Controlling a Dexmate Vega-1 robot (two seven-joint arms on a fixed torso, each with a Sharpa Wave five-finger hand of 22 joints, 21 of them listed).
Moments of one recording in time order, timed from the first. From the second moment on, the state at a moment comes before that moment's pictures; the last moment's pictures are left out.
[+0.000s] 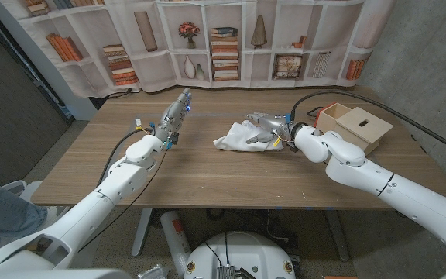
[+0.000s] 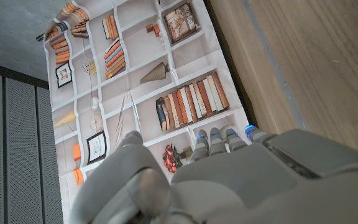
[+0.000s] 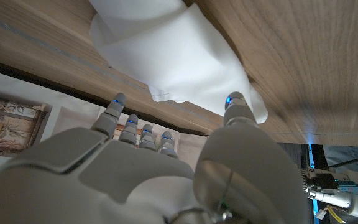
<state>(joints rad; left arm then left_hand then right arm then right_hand) 0.88 0.59 0.39 -1.50 -0.62 -0.16 0.03 0.35 -0.02 0.18 0.10 0.26 -0.01 0.04 0.20 0.18 -0.03 0.01 0.20 0.18 -0.14 0.00 0.18 0.18 -0.17 -0.01 0.20 0.18 -0.73 -0.82 -0.74 -1.92 -0.64 -0.25 0.23 0.56 -0.05 0.25 -0.15 0.23 -0.10 -0.04 0.19 0.19 -0.09 0.10 0.21 0.18 -0.02 0.13 0.19 0.18 0.16 0.17 0.20 0.17</state>
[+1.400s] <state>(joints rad) 0.86 0.60 0.39 -1.50 -0.61 -0.14 0.03 0.35 -0.02 0.18 0.10 0.26 -0.01 0.04 0.20 0.18 -0.03 0.01 0.20 0.18 -0.14 0.01 0.18 0.18 -0.17 -0.01 0.20 0.18 -0.67 -0.77 -0.80 -1.83 -0.67 -0.28 0.28 0.57 -0.05 0.24 -0.14 0.25 -0.07 -0.04 0.21 0.19 -0.02 0.10 0.22 0.18 0.06 0.11 0.19 0.18 0.22 0.15 0.21 0.18</state>
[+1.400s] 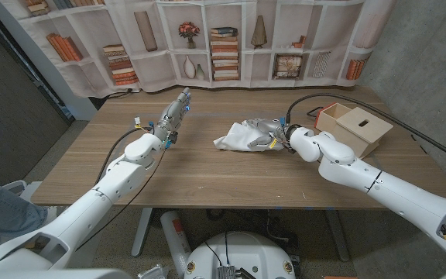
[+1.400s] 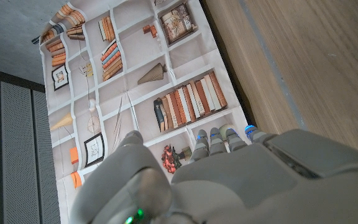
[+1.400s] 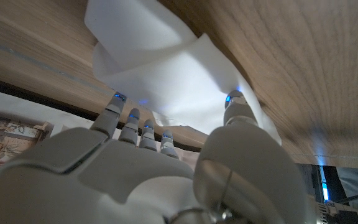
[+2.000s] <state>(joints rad) 0.87 0.60 0.39 -1.50 -0.61 -0.14 0.03 0.35 -0.02 0.18 0.09 0.26 -0.01 0.04 0.20 0.18 -0.03 0.00 0.20 0.18 -0.13 0.01 0.18 0.18 -0.17 -0.01 0.20 0.18 -0.65 -0.76 -0.83 -1.80 -0.68 -0.29 0.31 0.58 -0.05 0.23 -0.14 0.25 0.00 -0.06 0.22 0.19 0.06 0.08 0.25 0.18 0.14 0.08 0.21 0.18 0.31 0.14 0.23 0.18</state>
